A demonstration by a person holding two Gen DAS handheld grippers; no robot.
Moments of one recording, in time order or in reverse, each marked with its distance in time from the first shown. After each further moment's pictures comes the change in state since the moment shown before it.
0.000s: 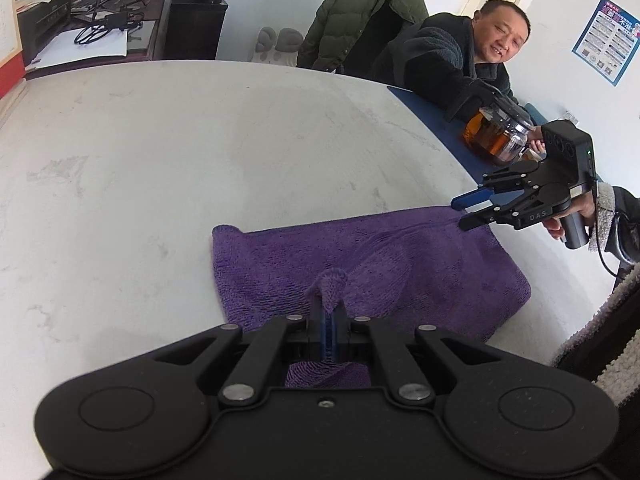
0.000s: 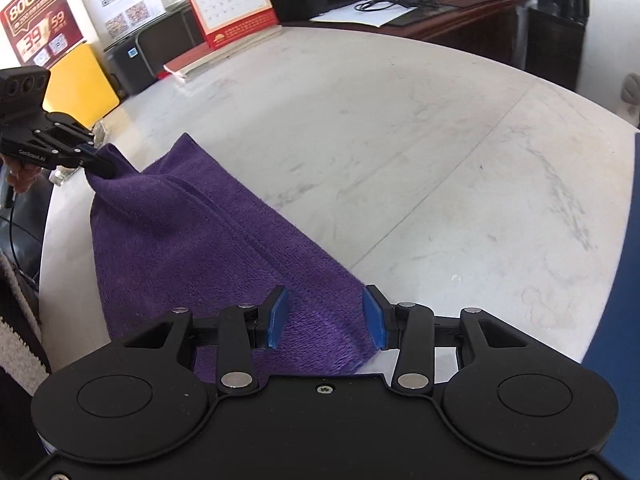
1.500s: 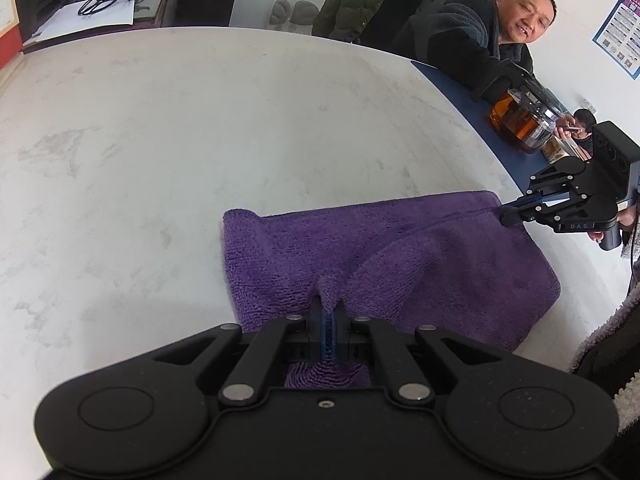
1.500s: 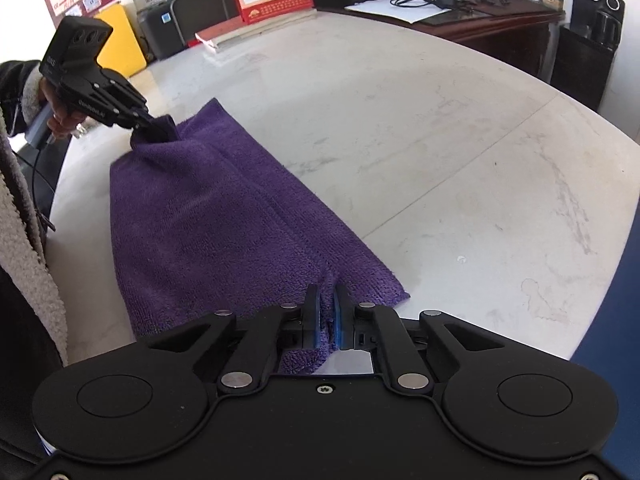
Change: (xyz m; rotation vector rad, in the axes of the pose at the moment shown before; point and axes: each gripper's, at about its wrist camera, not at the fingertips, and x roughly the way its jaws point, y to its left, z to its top) left arm 0.030 0.007 0.004 -0.028 0.067 0.033; right arm -0.020 0.019 -0.020 -0.128 0.034 -0.021
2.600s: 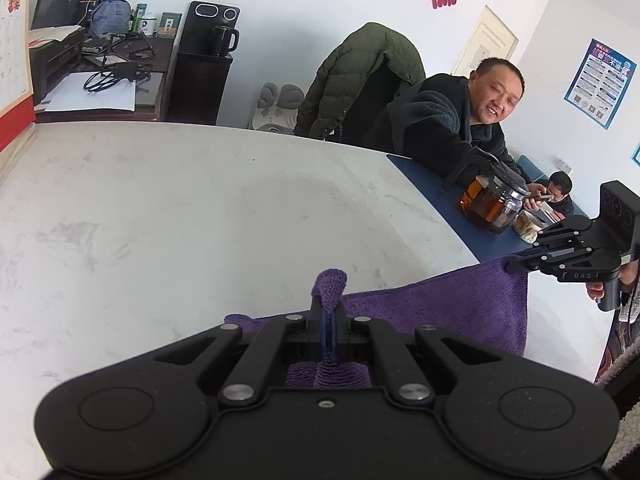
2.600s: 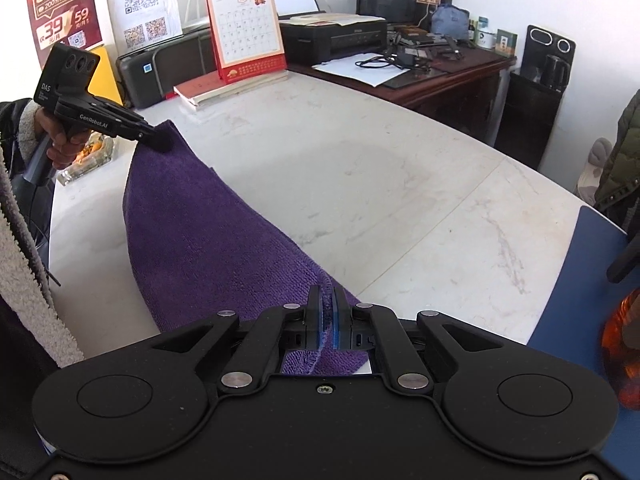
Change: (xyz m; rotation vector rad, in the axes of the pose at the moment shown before) left arm -0.047 0.001 0.018 0.007 -0.248 -0.062; right arm -0.065 0.036 0.019 0.039 -0.145 -0.147
